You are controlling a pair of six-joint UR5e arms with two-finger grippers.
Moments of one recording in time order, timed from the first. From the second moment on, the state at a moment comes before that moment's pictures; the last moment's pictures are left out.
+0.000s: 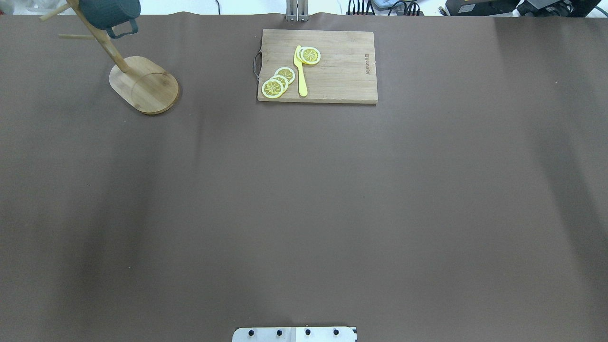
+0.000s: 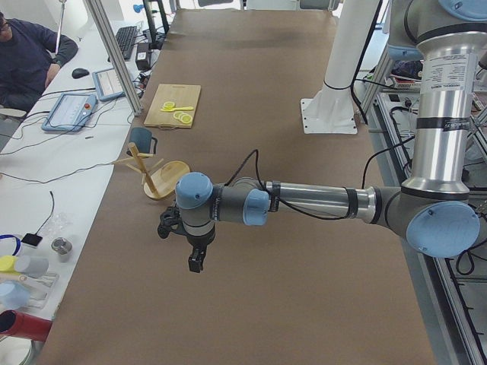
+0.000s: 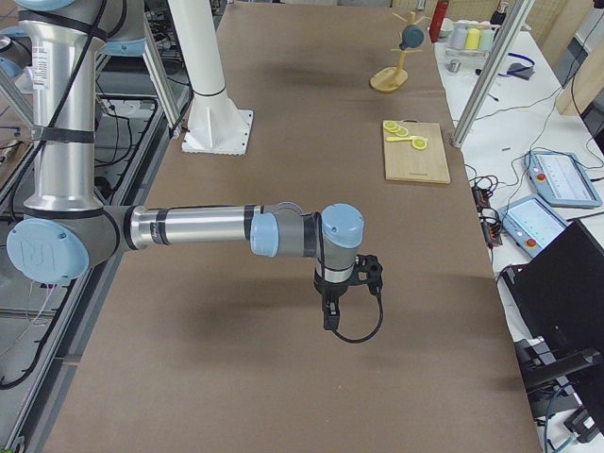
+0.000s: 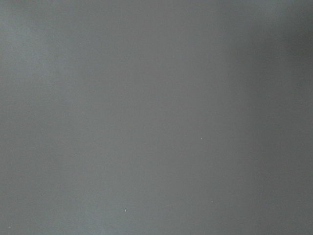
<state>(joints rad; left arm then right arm) -1.56 -1.57 -1.62 -1.60 -2.29 0.09 1.54 -1.65 1.73 -1.65 2.22 -0.07</state>
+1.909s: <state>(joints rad) -1.55 -1.57 -1.62 -1.60 -2.29 0.09 1.54 -1.65 1.73 -1.65 2.22 -0.07</state>
